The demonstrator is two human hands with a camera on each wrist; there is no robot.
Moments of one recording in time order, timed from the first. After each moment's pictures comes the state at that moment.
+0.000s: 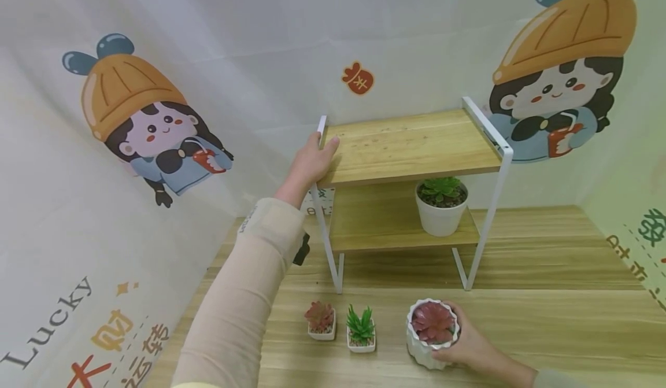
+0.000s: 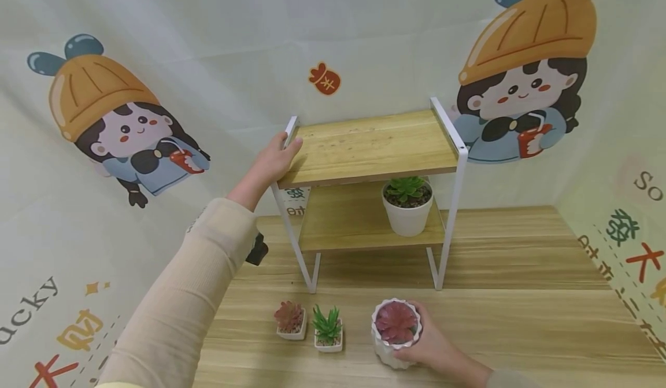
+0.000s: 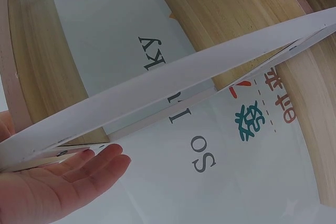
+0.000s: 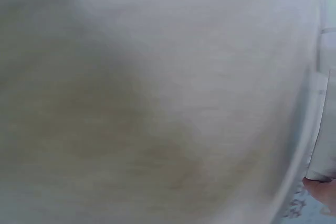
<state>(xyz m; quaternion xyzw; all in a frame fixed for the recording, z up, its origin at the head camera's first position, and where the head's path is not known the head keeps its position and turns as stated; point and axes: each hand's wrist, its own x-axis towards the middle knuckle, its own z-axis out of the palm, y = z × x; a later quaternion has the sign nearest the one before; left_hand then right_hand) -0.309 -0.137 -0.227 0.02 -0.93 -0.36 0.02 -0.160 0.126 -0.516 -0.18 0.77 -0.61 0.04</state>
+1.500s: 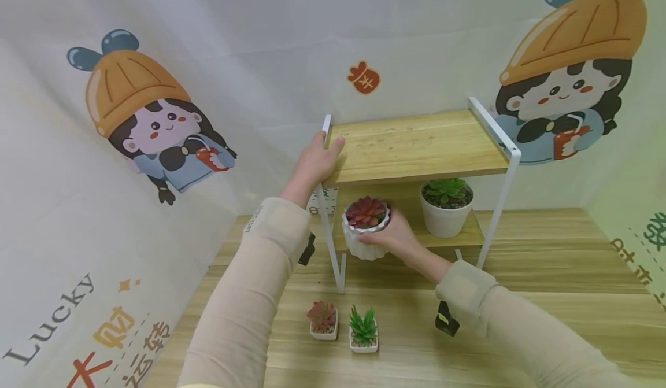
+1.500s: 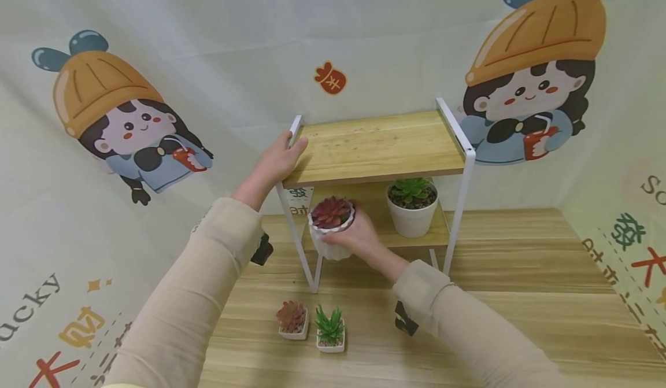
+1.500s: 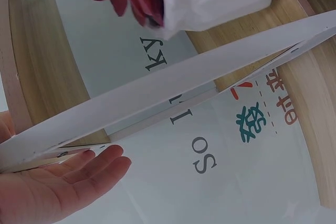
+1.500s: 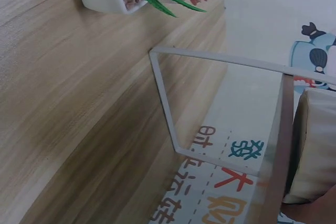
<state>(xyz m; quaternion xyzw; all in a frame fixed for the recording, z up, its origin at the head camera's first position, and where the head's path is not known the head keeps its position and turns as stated) -0.308 -0.136 -0.227 0.01 -0.93 -0.36 0.04 -0.276 0.016 -0.377 -0.16 0.75 -0.64 0.01</state>
